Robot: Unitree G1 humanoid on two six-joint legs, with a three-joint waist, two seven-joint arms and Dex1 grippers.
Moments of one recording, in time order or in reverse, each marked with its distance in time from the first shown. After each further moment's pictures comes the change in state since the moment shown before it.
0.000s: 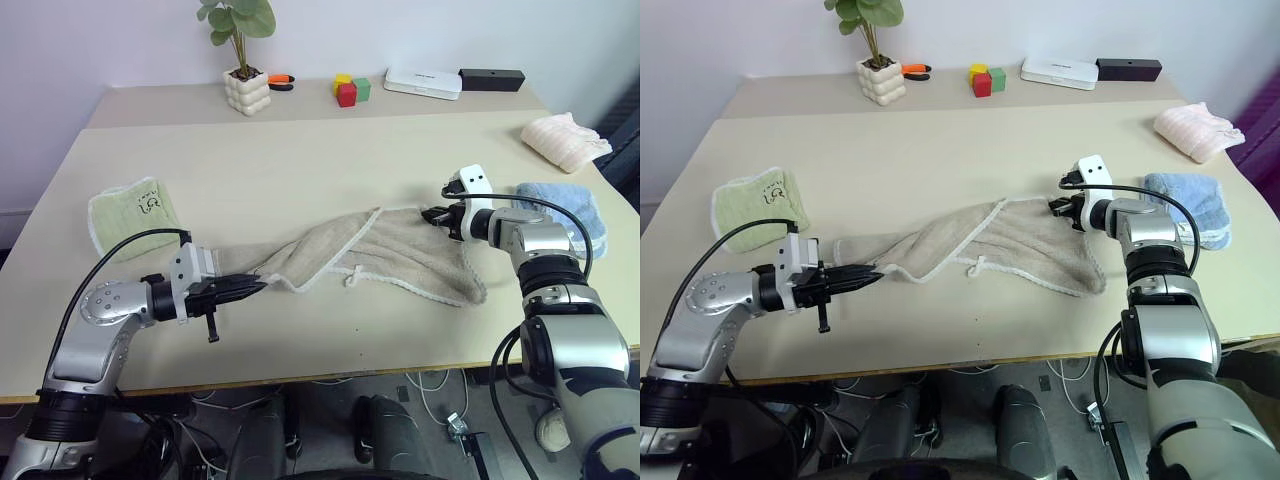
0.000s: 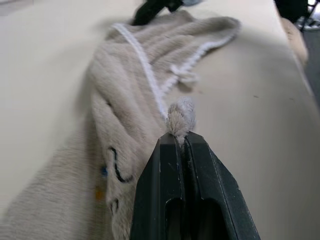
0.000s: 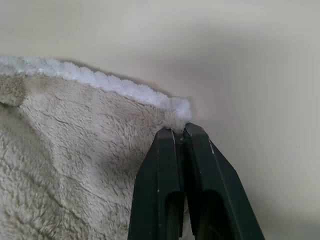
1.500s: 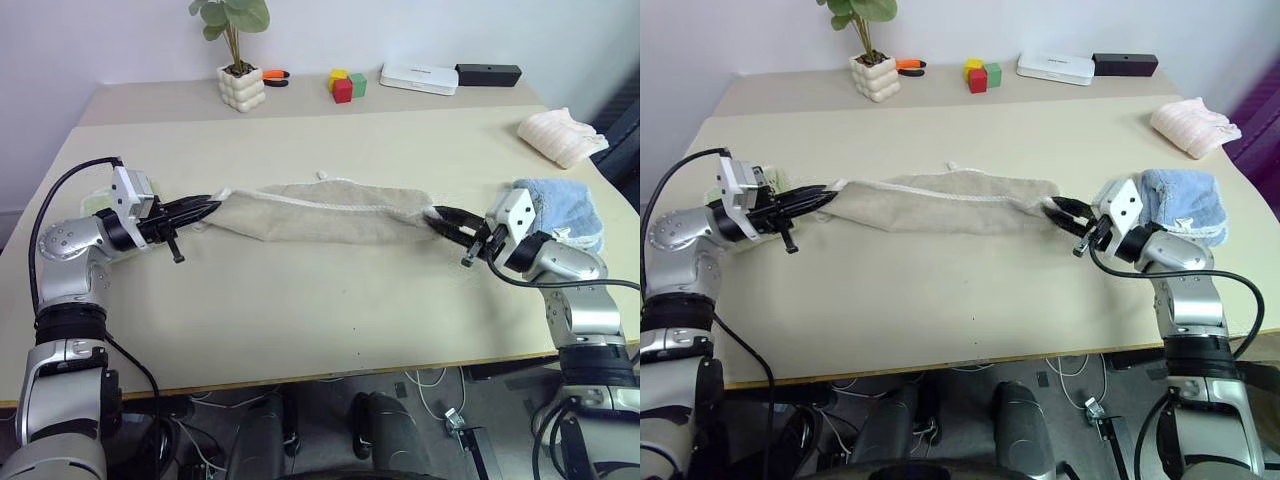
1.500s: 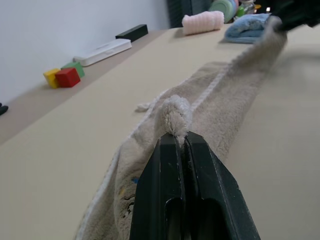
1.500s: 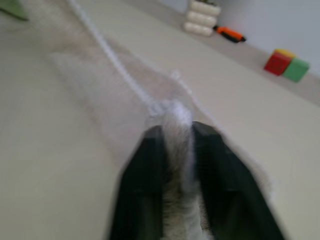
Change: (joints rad) left arm -0.440 0.005 0.156 0.658 0.043 -0.306 -0.198; right arm 0.556 -0.112 -0.070 -0.723 0.207 -0.466 0.261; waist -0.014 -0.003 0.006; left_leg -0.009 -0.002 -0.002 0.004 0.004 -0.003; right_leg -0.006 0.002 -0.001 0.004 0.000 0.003
